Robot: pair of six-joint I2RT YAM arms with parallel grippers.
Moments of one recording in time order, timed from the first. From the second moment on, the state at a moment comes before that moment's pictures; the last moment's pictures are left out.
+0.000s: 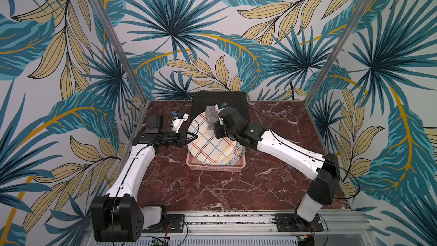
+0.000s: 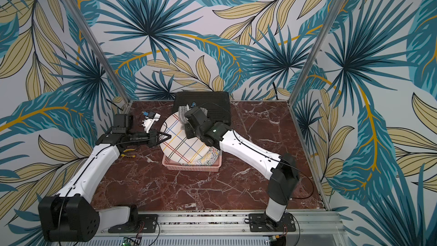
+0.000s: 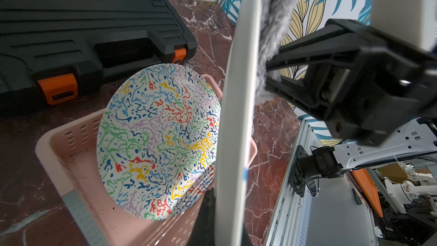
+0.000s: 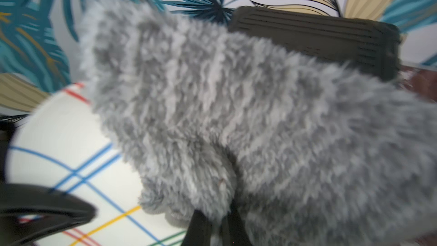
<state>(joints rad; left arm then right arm) 0.00 1.26 1.03 -0.60 1.00 0.05 0.89 1.77 1.69 -0.53 0.25 0.38</state>
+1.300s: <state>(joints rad) 0.00 1.26 1.03 -0.57 0.97 0.05 1.10 1.85 1.61 -0.49 0.32 0.36</state>
